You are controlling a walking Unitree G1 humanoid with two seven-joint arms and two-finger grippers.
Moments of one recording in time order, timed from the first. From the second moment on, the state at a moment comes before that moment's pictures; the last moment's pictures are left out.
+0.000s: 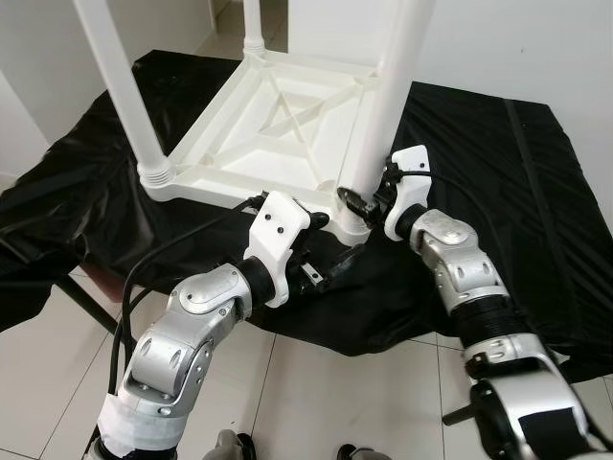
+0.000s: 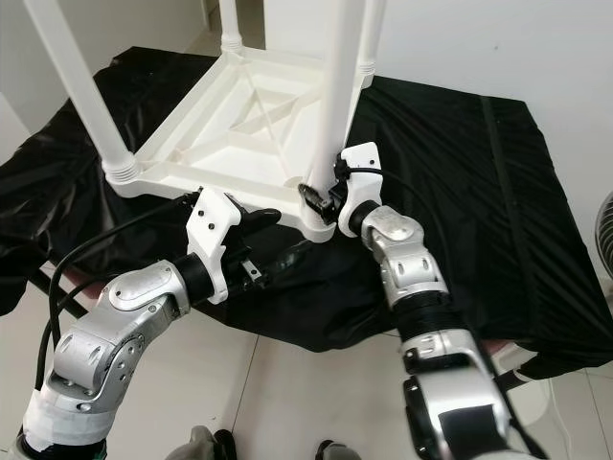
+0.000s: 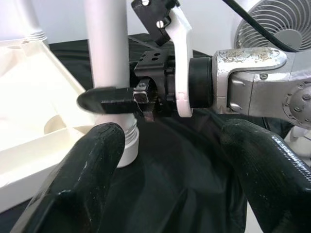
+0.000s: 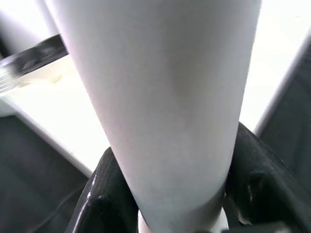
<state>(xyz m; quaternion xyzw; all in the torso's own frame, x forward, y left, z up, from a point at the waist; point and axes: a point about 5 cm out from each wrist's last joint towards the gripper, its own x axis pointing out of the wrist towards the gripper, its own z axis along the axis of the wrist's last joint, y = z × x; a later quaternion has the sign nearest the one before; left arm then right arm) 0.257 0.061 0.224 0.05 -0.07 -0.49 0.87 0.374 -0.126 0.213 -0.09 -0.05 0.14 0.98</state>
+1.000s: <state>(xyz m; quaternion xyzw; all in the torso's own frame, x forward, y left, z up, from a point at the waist) 0.256 0.062 0.221 0.05 -0.07 -0.48 0.87 0.344 -0.106 0.225 -0.07 -0.09 0.22 0.97</state>
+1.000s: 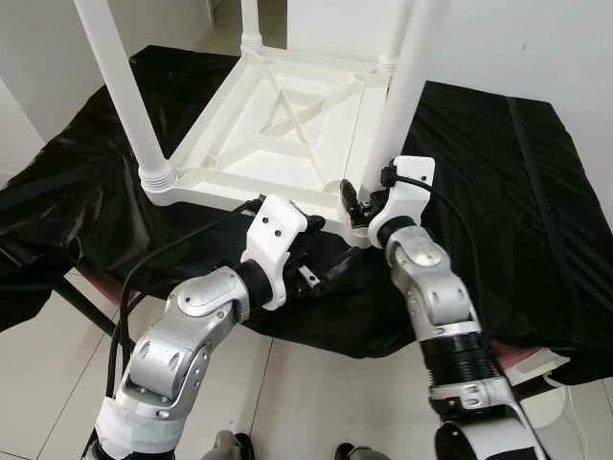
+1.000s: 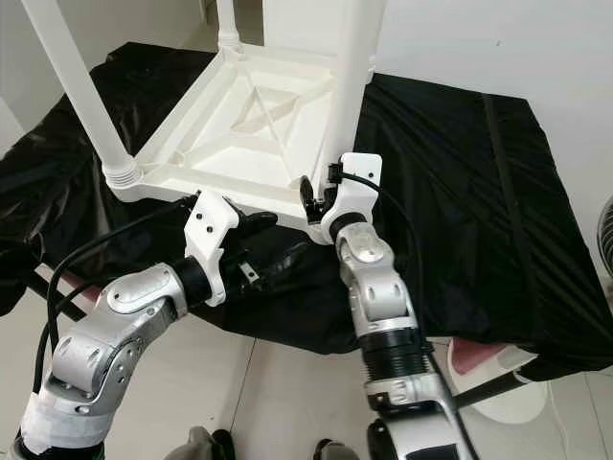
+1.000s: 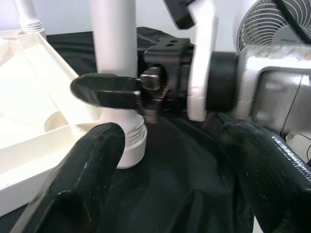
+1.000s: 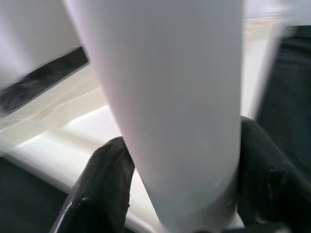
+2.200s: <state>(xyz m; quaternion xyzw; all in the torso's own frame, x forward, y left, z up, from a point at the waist) 0.253 0.077 0.216 0.05 -0.05 -0.47 0.88 0.376 -0.096 0.217 -0.14 -0.02 0.42 0.90</state>
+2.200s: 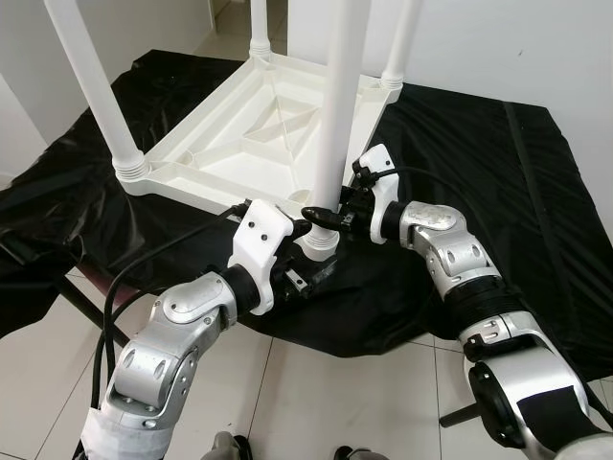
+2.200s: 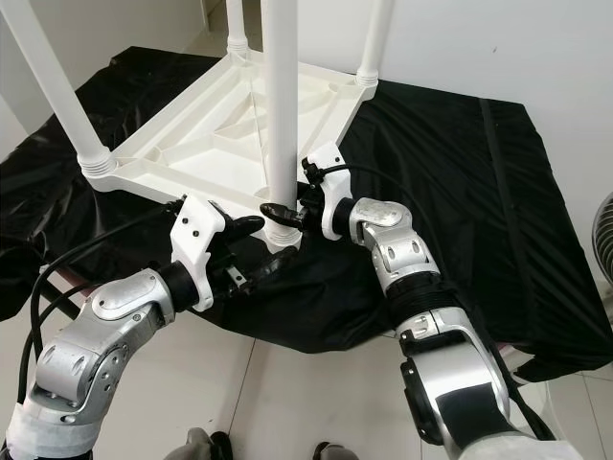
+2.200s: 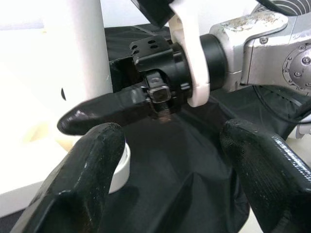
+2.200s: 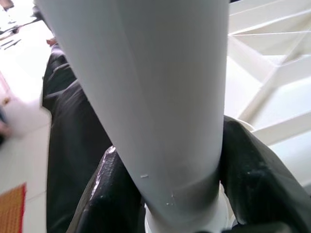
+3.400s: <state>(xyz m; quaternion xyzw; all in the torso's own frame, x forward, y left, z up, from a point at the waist) 0.261 0.108 0.206 0.10 -0.01 -0.40 0.91 0.353 -0.093 0.213 -0.01 -0.05 0.18 0.98</state>
